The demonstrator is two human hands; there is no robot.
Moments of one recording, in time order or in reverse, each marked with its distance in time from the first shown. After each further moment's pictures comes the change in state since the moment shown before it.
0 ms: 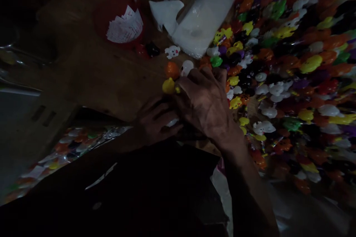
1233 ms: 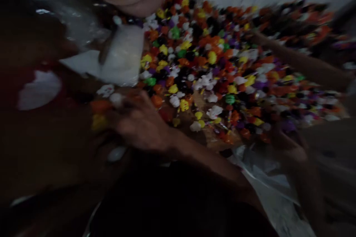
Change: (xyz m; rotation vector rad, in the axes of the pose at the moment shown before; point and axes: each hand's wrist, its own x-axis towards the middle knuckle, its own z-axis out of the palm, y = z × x) left_hand -0.007 -0.002 0.019 -0.240 -0.109 -0.222; right_hand -0.017 -0.003 -0.019 0.072 -0.064 -0.008
